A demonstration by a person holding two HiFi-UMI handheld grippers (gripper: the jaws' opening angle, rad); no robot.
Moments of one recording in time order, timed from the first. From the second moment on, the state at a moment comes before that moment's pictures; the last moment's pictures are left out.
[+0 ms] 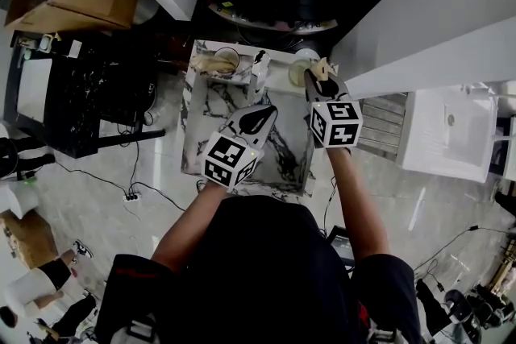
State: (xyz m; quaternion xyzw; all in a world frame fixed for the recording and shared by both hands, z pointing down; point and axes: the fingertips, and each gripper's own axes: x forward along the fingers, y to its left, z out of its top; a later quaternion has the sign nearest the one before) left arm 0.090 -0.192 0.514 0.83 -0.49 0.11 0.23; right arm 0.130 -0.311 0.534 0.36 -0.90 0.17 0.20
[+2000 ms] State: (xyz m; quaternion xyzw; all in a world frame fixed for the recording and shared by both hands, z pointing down) left arm 0.091 -0.158 0.492 0.82 -0.53 0.10 0.21; right arm 0.147 -0.256 0.521 0.32 -0.91 0.20 0.19
